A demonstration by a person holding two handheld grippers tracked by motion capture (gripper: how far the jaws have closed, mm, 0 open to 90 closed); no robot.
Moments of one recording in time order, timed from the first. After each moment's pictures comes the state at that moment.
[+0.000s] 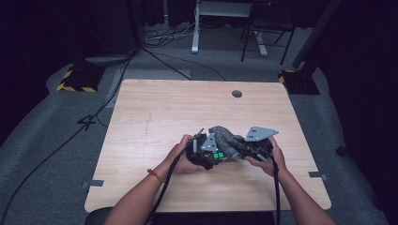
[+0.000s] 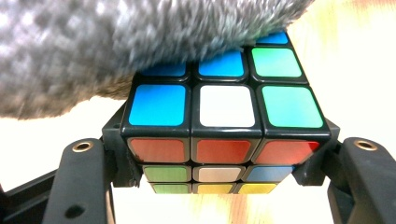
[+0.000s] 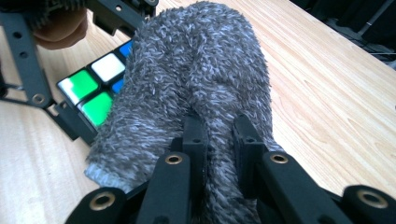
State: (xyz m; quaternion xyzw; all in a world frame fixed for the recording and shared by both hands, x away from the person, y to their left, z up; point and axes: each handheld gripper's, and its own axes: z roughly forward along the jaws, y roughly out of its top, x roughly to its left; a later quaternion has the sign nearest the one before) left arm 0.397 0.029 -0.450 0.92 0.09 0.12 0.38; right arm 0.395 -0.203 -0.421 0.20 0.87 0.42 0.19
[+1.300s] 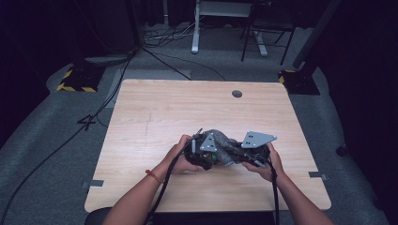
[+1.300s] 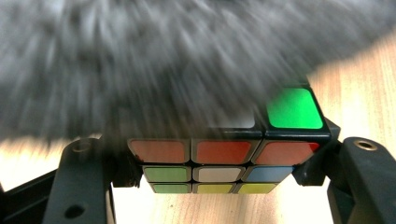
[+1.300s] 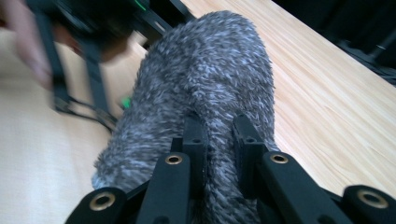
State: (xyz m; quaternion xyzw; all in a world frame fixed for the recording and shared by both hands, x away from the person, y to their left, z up) left arm 0.394 0.031 -0.448 0.92 0.10 0.12 0.37; right arm 0.372 -0.186 -0.411 0.17 0.86 0.44 0.18
